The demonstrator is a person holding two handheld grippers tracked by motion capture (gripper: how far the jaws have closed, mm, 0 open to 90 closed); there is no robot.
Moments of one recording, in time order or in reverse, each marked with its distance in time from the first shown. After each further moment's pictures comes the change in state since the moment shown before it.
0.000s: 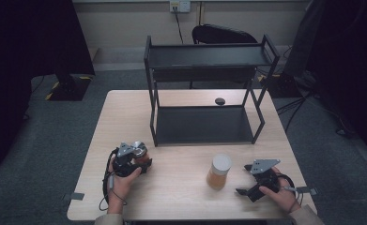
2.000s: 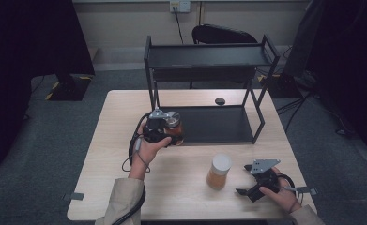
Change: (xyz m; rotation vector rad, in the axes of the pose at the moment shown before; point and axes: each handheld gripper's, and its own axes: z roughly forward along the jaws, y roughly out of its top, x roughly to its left) left arm -0.028 0.140 0.033 0.017 -0.213 0.149; right arm 0.000 0.000 0.000 0.000 0.000 0.000
